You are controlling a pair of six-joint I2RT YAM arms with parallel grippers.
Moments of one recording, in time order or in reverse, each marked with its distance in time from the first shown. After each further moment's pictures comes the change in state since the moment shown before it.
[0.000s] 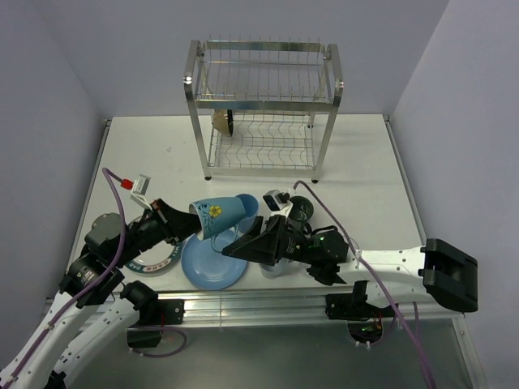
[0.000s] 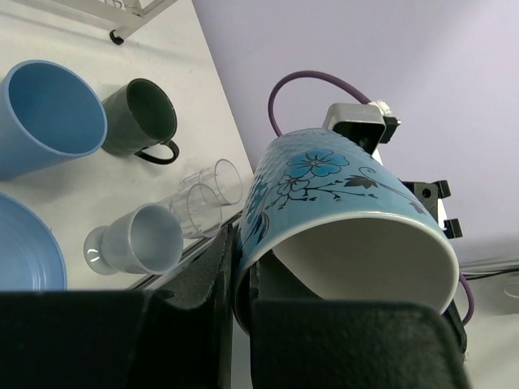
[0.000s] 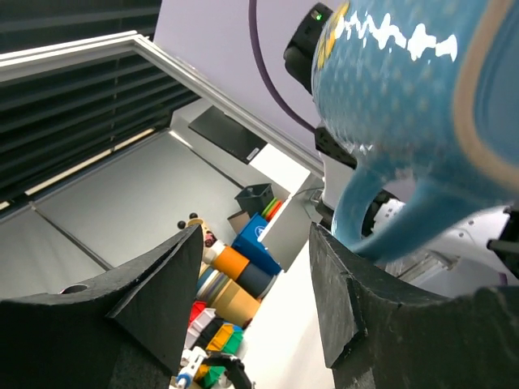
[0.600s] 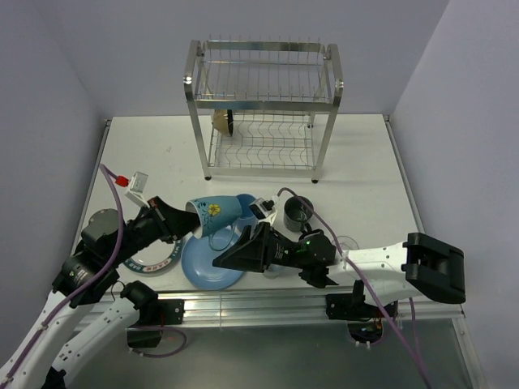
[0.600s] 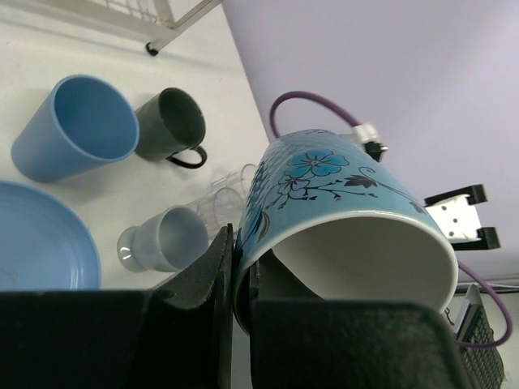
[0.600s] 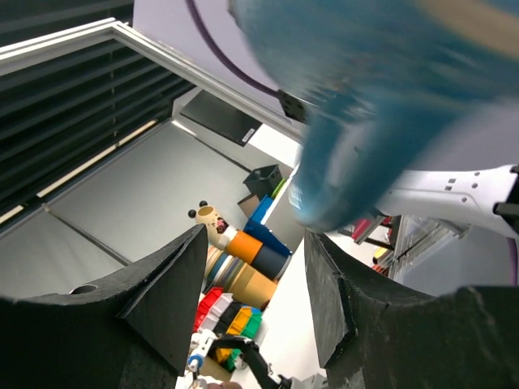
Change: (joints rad) left arm 0.000 0.037 0.083 -0.119 -0.050 0.079; right arm 0.056 0.119 0.027 0.043 0.001 0.041
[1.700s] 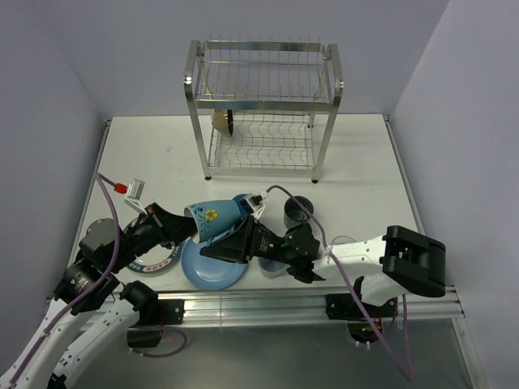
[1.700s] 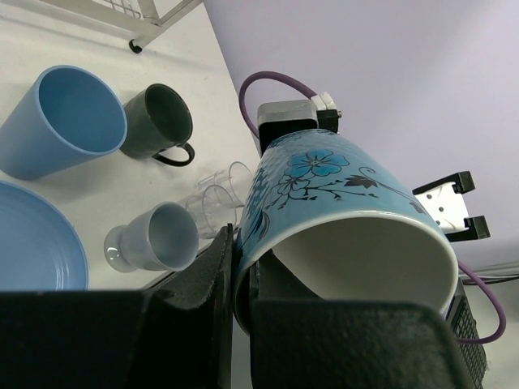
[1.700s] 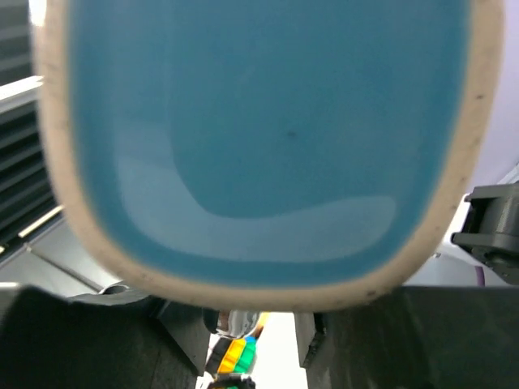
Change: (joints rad) left arm 0.000 -0.085 -0.071 0.050 0.024 -0.042; right arm -0.025 0.148 0.086 -0.005 0.052 0.015
